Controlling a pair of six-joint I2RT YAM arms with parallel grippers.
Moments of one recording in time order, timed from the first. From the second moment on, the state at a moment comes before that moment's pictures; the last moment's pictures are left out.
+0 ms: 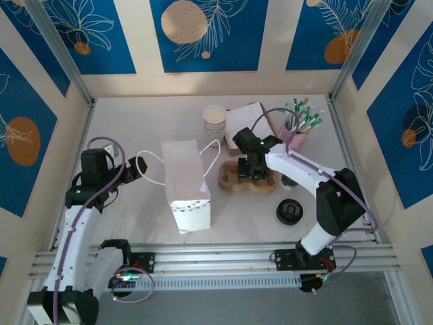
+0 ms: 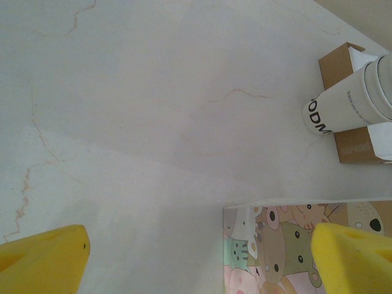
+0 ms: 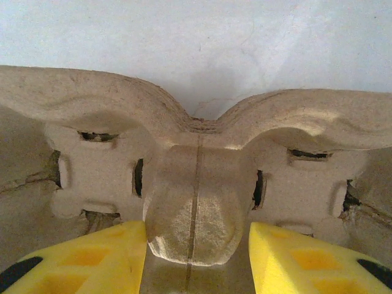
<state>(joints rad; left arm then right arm) 0.03 0.82 0.79 -0.70 0.22 -0.42 0.60 1.61 1.20 -0.94 0.10 0.62</state>
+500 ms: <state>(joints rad) 0.03 0.82 0.79 -0.70 0.22 -0.42 0.60 1.60 1.20 -0.93 0.11 0.62</state>
